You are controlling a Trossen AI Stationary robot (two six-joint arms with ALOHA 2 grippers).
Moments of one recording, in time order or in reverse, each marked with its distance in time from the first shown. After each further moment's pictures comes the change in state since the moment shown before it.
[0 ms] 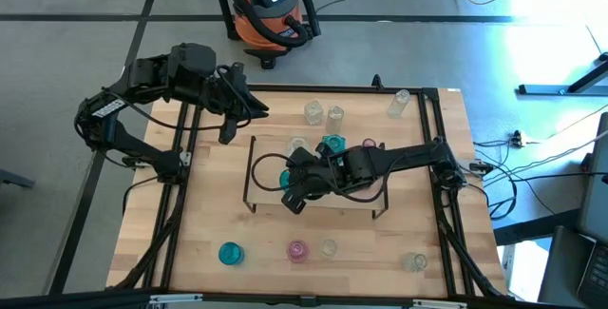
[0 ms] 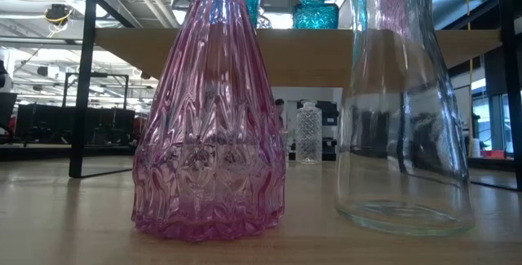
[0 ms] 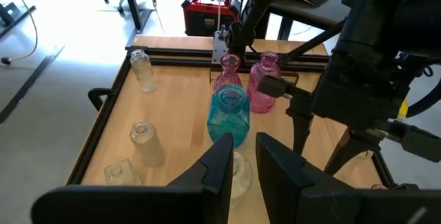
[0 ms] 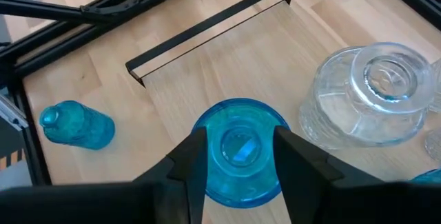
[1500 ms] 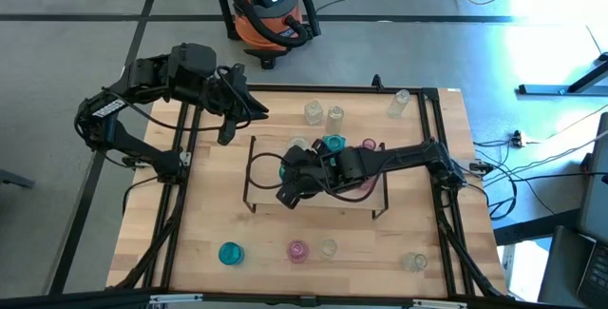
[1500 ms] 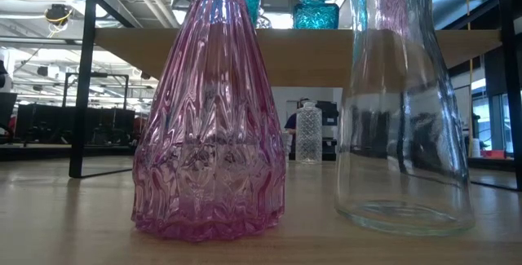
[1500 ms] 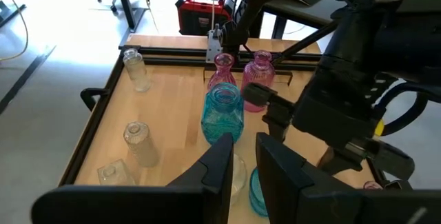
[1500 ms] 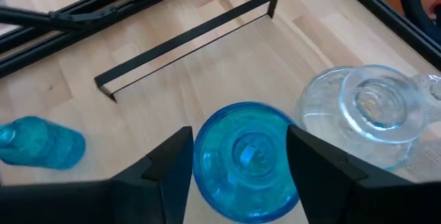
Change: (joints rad) left arm 0.000 0.000 0.000 -0.003 0.024 0.000; right arm -0.020 0.039 0.000 0.025 0.078 -0.026
